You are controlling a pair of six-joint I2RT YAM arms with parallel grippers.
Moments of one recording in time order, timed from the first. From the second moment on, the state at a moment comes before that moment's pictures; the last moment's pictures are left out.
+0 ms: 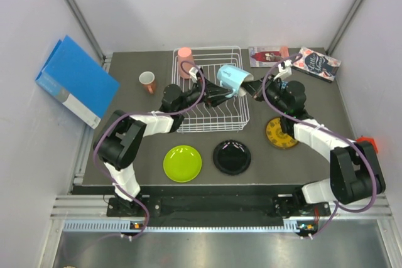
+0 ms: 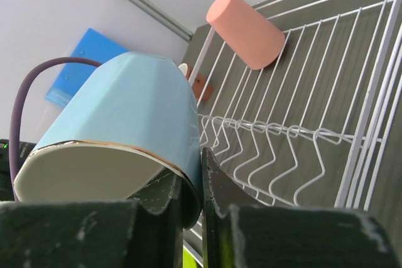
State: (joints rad) left arm -0.53 1.81 0.94 1.18 0.72 -1.81; right arm 0.28 1.37 0.72 0.66 -0.40 0.84
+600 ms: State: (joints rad) left arm -0.46 1.80 1.00 1.26 0.76 -1.71; right arm 0.29 1.08 0.86 0.07 -0.11 0.63
